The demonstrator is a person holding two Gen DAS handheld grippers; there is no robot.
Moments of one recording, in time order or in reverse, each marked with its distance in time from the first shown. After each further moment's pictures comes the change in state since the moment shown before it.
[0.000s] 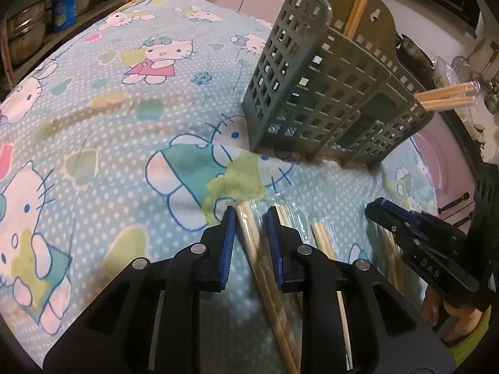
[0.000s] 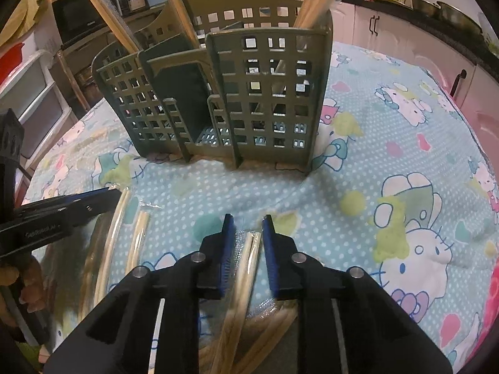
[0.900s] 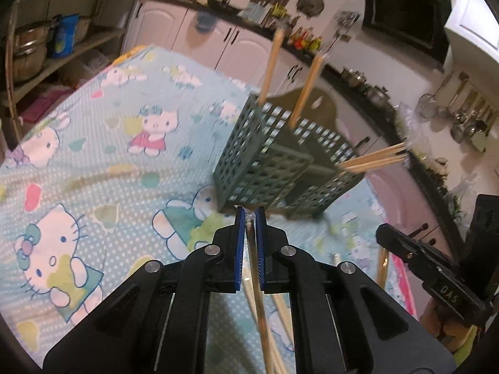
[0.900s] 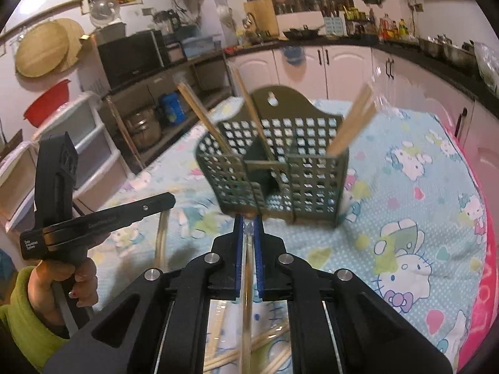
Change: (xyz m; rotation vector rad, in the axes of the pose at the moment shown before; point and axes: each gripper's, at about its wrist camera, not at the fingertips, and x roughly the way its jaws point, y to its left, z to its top) left arm -0.089 -0.009 0.012 -0.007 -0.231 -0.130; right arm -0.111 0.032 0.012 -0.011 -0.237 0.163
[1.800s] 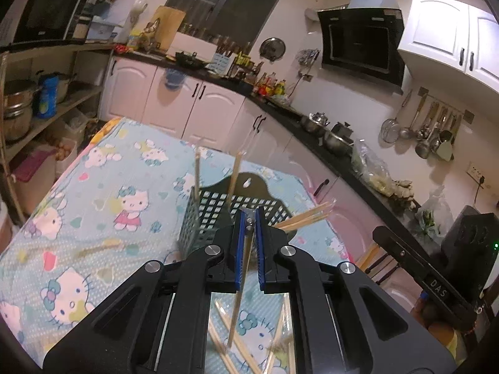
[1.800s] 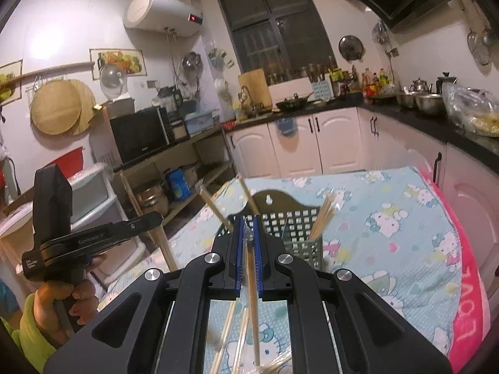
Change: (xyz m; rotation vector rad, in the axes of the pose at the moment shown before) left arm -0.071 -0.056 0.039 0.112 -0.216 -0.094; right arm -0.094 0.001 0.024 0.059 -0.353 -0.009
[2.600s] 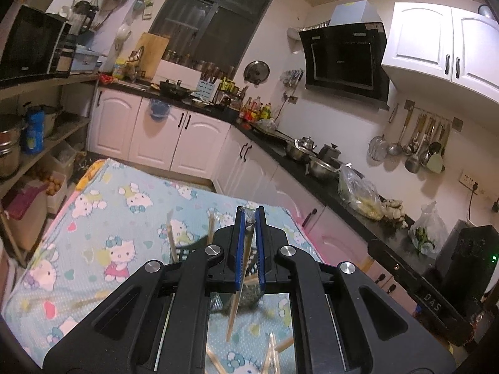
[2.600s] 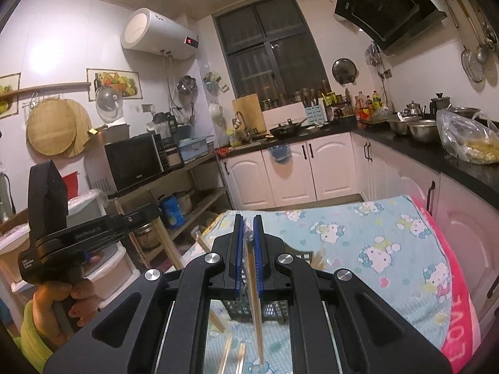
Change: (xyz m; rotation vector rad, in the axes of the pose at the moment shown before) left arm 0.003 -0.024 0.055 0.056 -0.109 -0.035; right arm -0.003 0.000 0.046 -0.004 -0.112 -0.030
